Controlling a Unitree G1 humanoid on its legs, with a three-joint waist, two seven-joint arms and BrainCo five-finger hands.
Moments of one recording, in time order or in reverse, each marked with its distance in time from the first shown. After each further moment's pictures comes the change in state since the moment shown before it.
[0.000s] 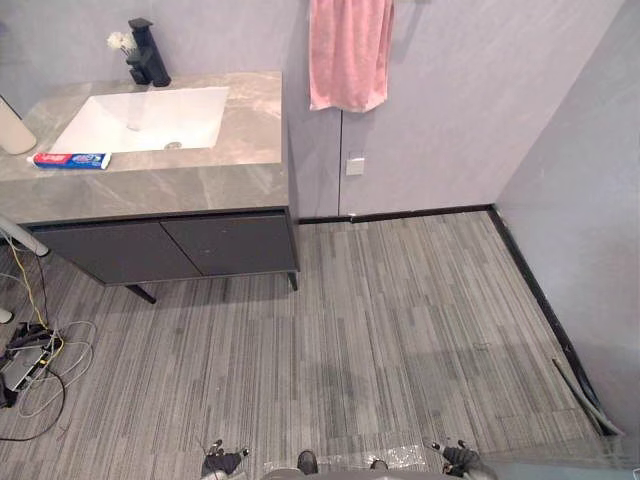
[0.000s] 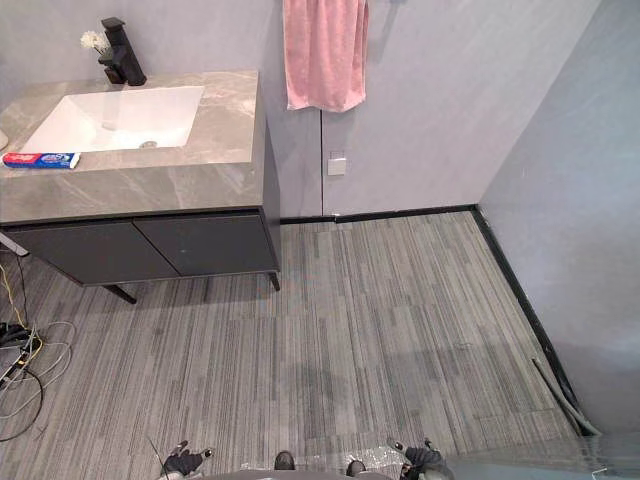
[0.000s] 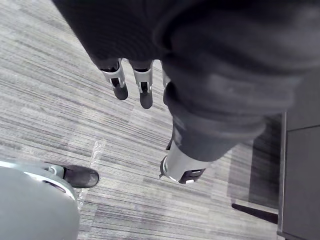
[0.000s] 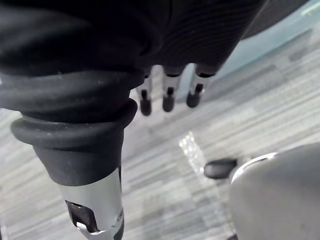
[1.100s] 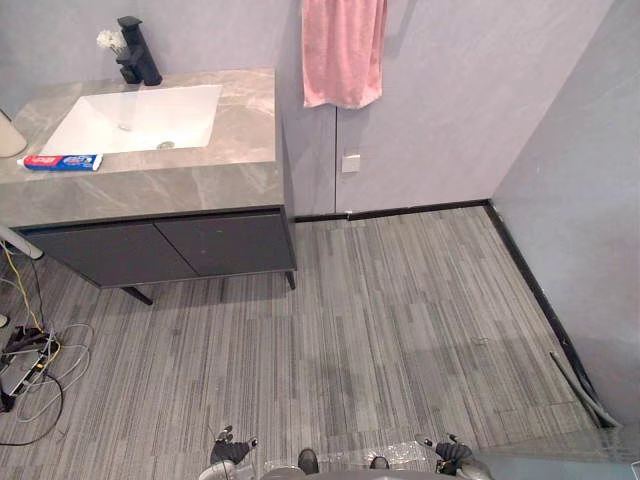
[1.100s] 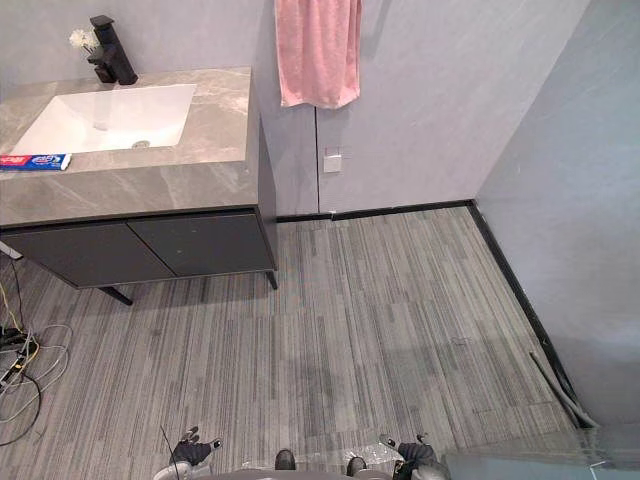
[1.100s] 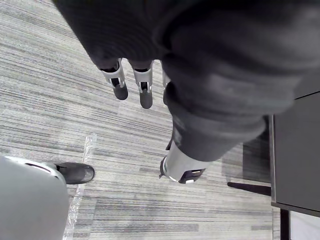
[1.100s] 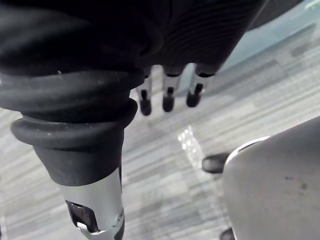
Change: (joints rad) left arm -0.011 0.006 -0.062 -0.006 0.003 -0.009 -0.006; right arm 0.000 0.003 0.041 0.000 -0.002 -0.001 0.000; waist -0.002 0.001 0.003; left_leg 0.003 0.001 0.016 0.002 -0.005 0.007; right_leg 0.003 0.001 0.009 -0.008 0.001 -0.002
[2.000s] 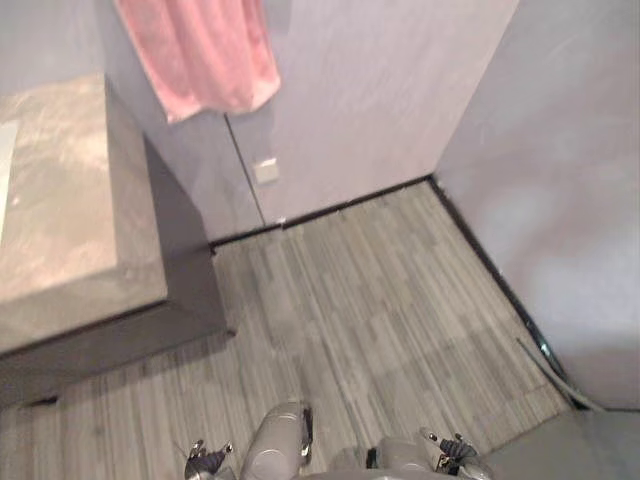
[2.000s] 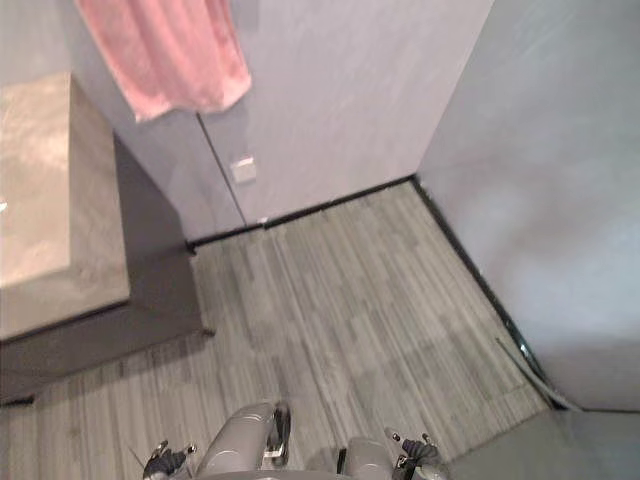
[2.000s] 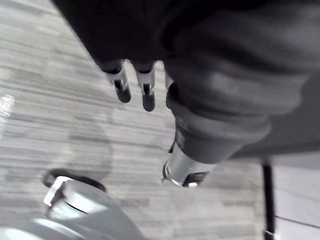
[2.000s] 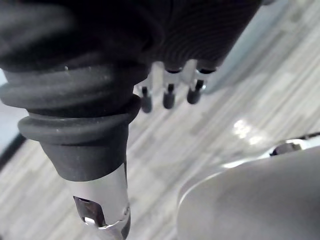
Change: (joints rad) left arm 0.046 -0.033 0.185 -0.114 -0.042 0.025 0.001; right arm 0.007 0.043 -0.120 -0.097 0.005 -0.008 0.005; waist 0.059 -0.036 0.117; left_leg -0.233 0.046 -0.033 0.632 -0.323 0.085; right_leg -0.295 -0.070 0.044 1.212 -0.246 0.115
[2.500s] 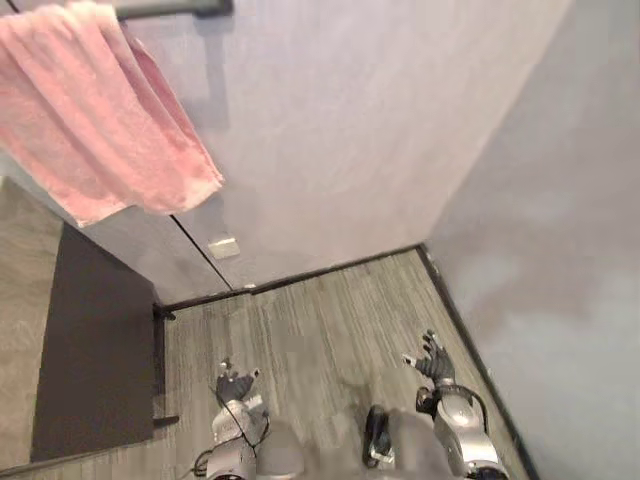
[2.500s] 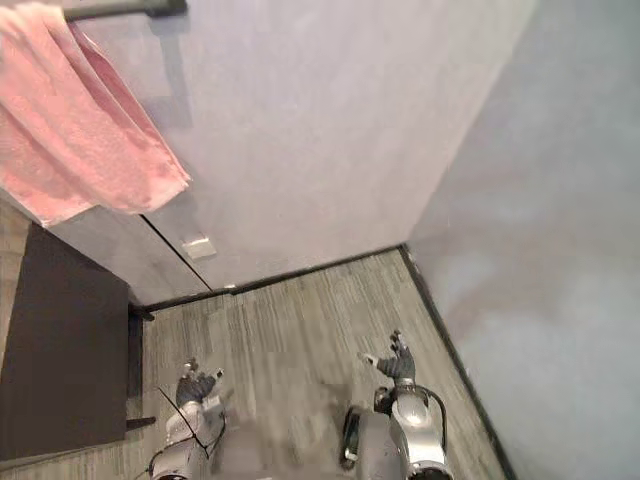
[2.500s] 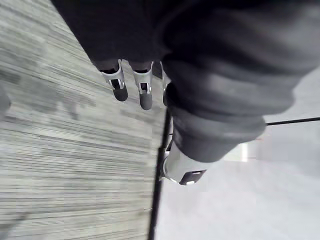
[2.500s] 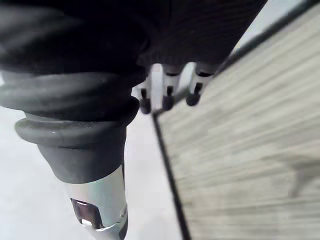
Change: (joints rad) left arm -0.084 -0.085 -0.138 -0.310 -0.004 -0.048 0.173; right arm 0.012 -0.026 0.441 -0.498 0.034 -0.069 -0.062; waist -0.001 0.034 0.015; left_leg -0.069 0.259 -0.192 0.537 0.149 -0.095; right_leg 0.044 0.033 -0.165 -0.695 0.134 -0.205
